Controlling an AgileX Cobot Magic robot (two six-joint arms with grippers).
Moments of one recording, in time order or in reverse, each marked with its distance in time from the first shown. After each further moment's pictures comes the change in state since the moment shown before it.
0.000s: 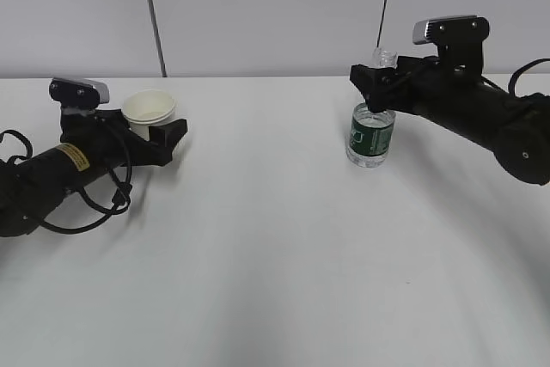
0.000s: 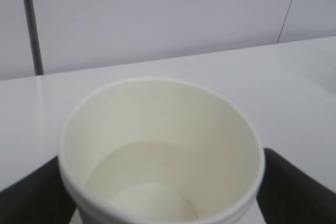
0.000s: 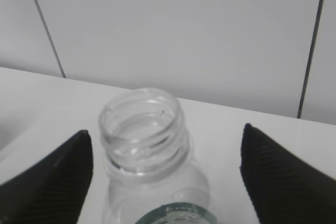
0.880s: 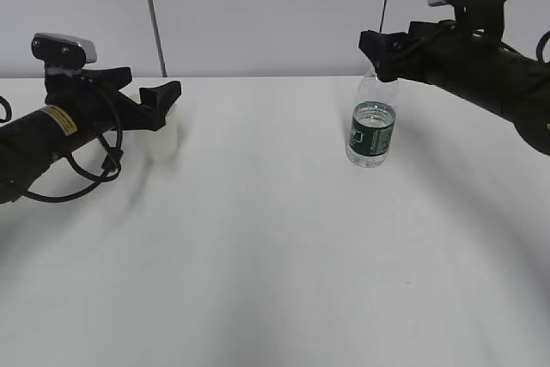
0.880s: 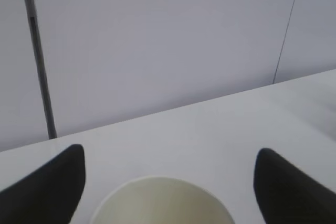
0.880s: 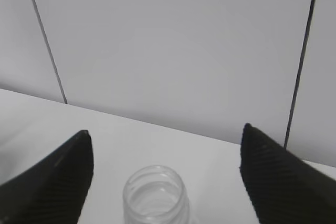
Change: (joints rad) left arm 0.000 -0.145 0.000 0.010 0.059 0.000; right arm 0.000 -0.125 0.000 -0.010 0.075 0.005
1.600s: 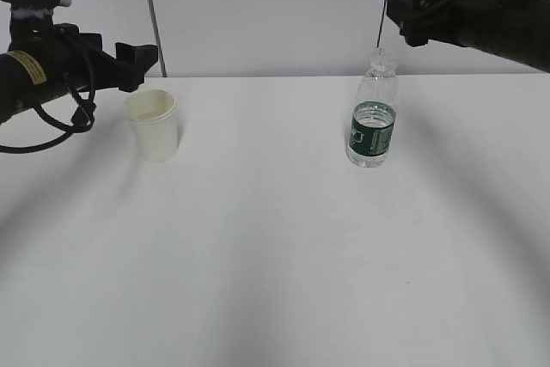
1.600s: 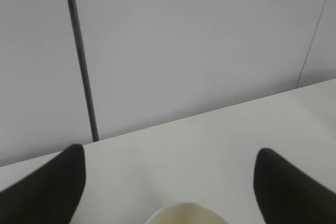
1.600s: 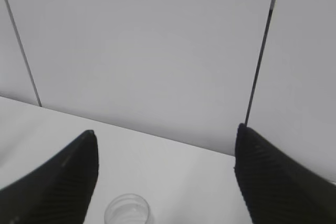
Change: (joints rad) left arm 0.000 -0.251 0.001 0.017 0.354 -0.083; right arm 0.000 -0.187 -0.030 -0.010 0.286 0.002
